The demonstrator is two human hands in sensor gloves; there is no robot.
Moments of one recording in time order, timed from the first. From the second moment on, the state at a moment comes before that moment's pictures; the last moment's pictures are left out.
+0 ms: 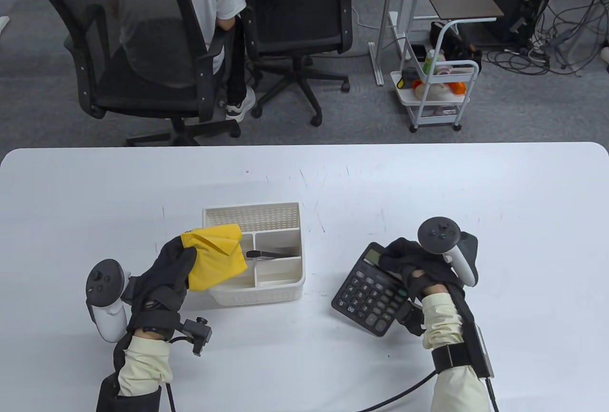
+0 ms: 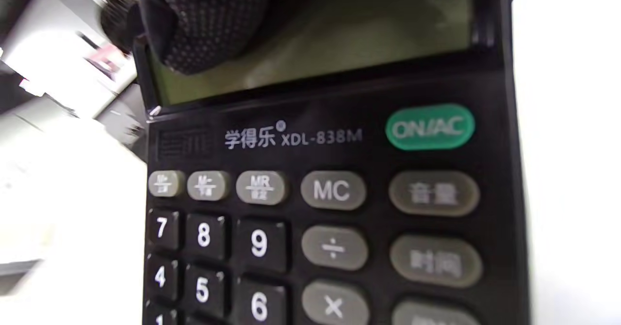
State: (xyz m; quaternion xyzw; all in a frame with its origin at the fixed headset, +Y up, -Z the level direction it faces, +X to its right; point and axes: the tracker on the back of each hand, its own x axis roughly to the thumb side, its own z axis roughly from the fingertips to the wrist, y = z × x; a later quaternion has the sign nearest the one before) left_hand -0.283 -0.660 -0.305 0.02 -0.06 0.66 0.75; right_hand 0.199 -0.695 -0.381 0.00 0.10 0.91 0.39
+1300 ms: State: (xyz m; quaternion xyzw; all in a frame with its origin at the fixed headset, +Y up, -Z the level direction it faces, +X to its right) left_hand -0.234 -0.635 -0.288 0.13 -0.14 0.43 0.88; right_hand 0.040 -0.730 -0.312 -0.02 0.08 0.67 0.74
